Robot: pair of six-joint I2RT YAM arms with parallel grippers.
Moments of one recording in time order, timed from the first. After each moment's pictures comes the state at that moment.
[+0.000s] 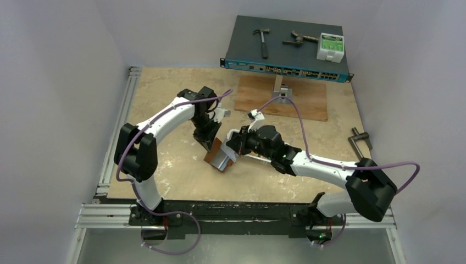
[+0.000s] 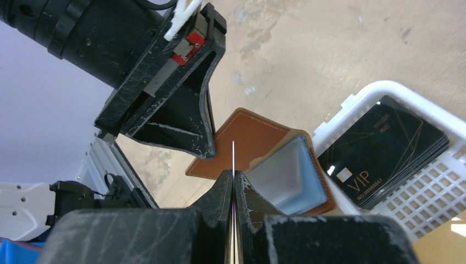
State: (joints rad) left arm -0.50 1.78 1.48 -1.17 0.36 0.03; right arm 0.85 1.32 0.67 0.35 -0.05 0.68
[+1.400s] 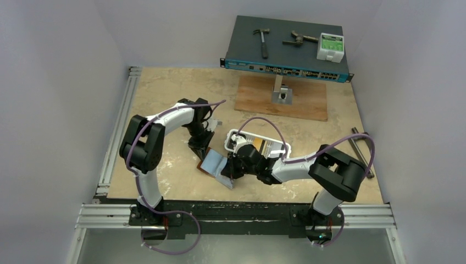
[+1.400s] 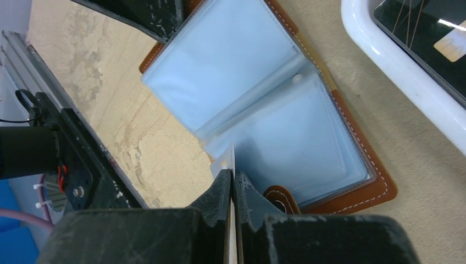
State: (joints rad) left arm -0.43 1.90 1.30 -1.06 0.34 0.04; right arm 1.02 1.63 0.61 0.39 -0.05 0.72
